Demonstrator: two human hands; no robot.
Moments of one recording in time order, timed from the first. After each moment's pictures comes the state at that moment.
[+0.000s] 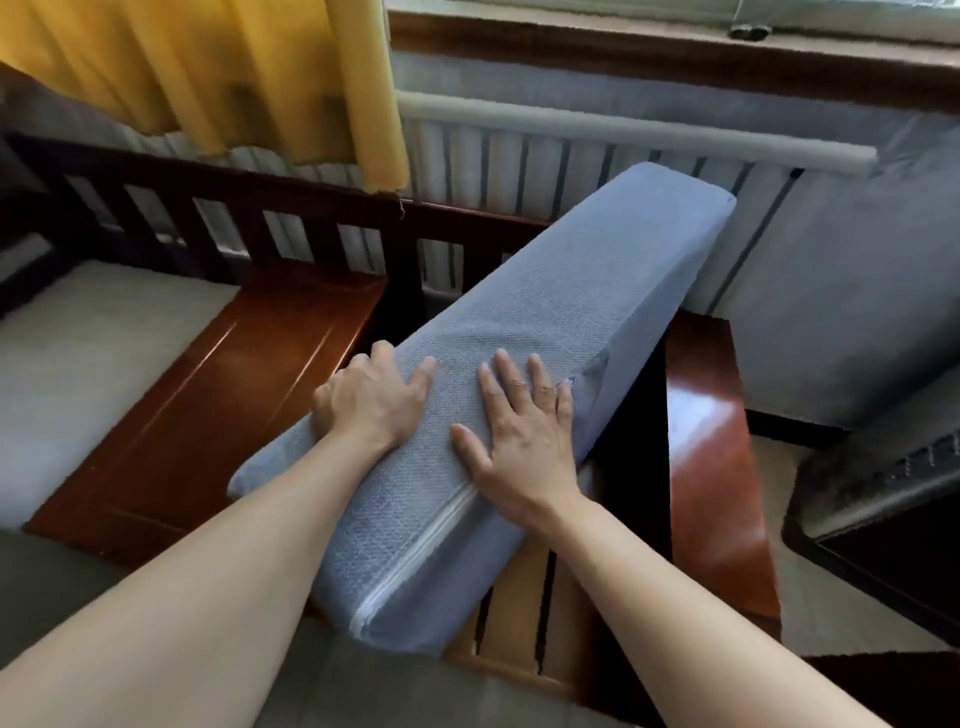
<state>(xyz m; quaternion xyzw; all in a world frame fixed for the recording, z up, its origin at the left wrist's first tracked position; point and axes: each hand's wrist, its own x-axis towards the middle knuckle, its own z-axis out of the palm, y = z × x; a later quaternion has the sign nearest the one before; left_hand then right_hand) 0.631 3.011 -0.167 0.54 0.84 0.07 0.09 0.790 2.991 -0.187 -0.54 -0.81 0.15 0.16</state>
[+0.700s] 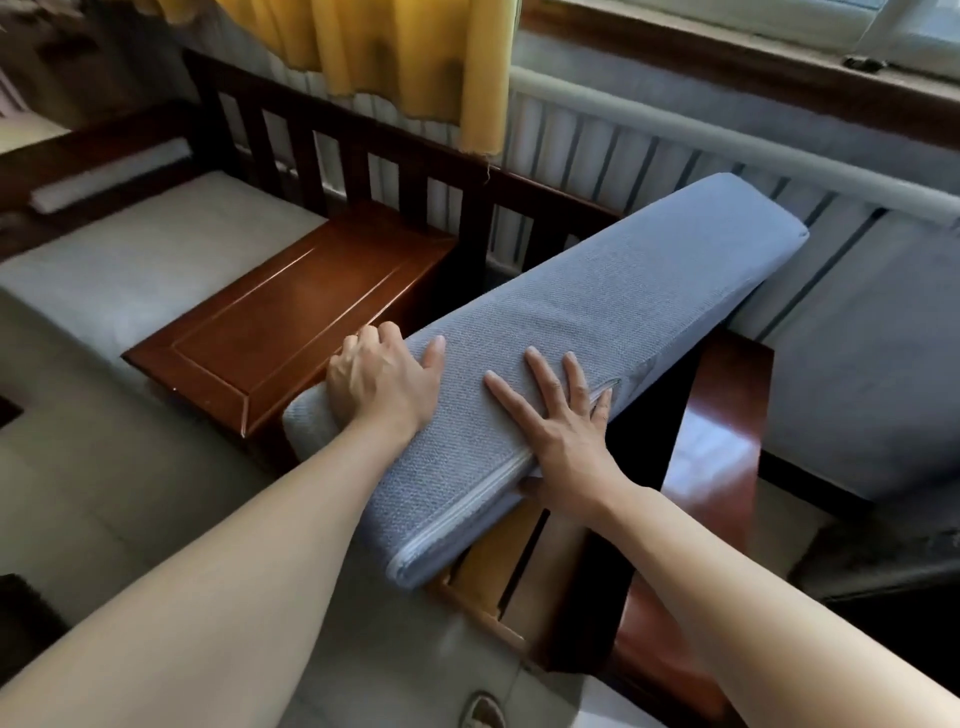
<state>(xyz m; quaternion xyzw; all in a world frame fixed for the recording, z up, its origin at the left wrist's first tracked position) 0.686 2.889 -0.177 0.42 0.90 0.14 0.01 0.875 2.924 -0.186 -0.38 -0.92 0.08 -0.03</state>
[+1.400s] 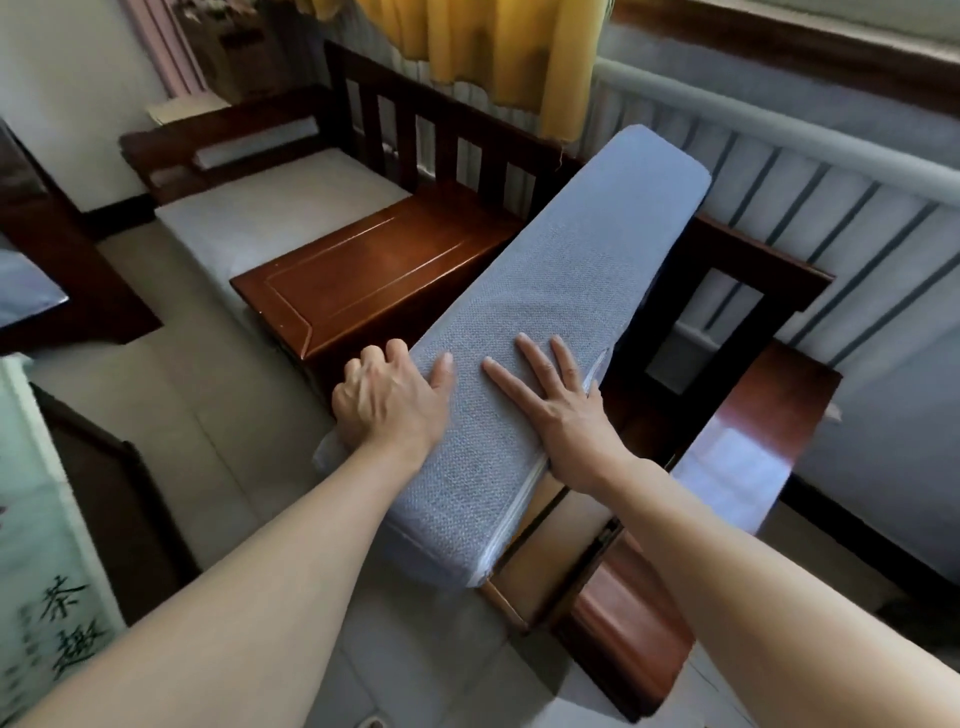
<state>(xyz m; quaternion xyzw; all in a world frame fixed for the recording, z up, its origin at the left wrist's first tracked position) 0.803 2.812 -0.180 0.27 0.95 0.11 -0.01 0.947 2.923 -0.191 -0.22 -0.97 0.08 -0.04</state>
